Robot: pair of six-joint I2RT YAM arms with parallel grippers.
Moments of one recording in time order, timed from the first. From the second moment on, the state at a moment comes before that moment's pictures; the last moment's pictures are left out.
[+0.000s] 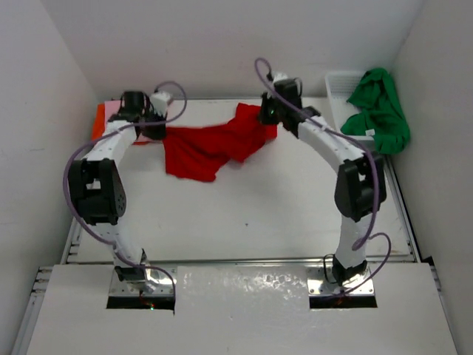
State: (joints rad) left arm 0.05 1.83 1.38 -0.49 0.31 0.36; right arm 0.39 1.98 1.57 -0.24 -0.06 0.30
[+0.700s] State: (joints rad) left arm -0.14 1.48 1.52 -1.17 0.42 0.89; right arm 0.30 1.09 0.89 -0.20 -0.07 0.07
